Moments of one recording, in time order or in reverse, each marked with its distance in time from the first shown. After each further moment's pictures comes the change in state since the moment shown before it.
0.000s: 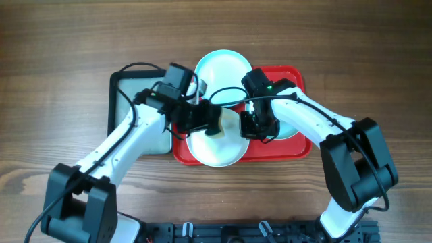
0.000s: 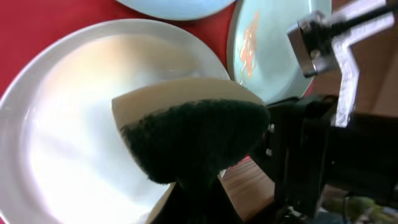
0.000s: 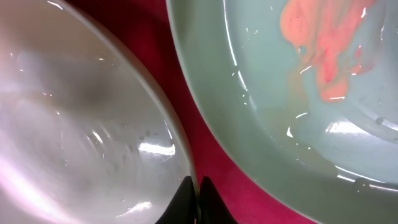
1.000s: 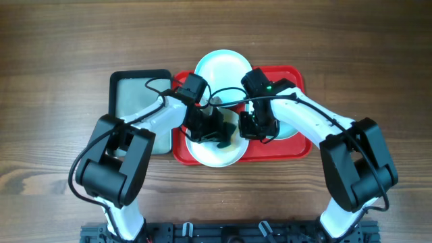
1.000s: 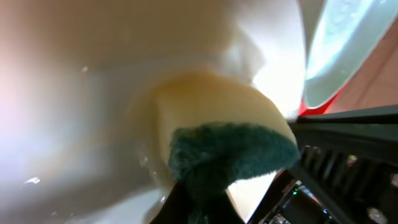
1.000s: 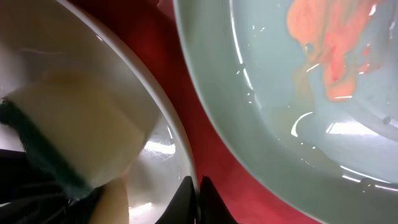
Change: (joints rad) left arm -0.046 0.316 0.002 0.090 0.175 0.073; right arm 0.002 0.000 0.000 0.000 -0.007 -0.001
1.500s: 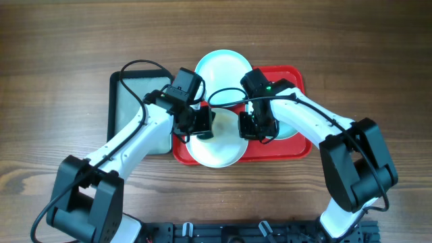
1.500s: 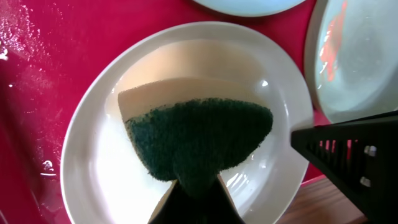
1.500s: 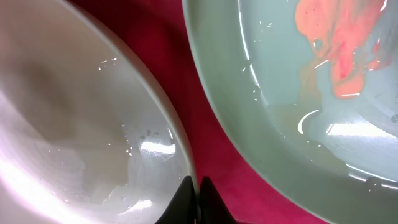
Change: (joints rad) left arm -0.014 -0.277 -0.005 -0.135 -0.420 -0.001; right arm 0.005 0.000 0.000 -0.001 -0.003 0.000
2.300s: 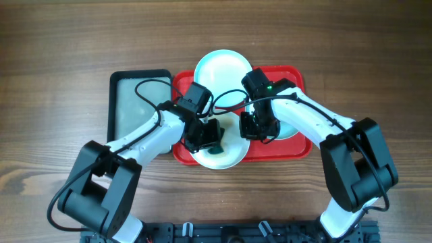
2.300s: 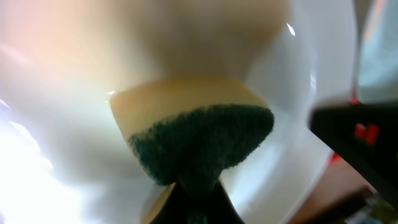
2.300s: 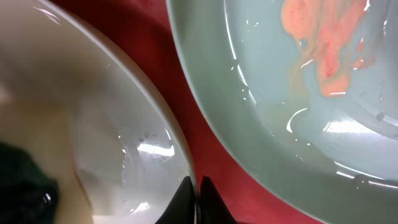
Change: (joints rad) left arm -0.058 0.082 -0.102 0.117 0.147 -0.131; right arm -0.006 0.000 0.000 -0.008 0.007 -0.011
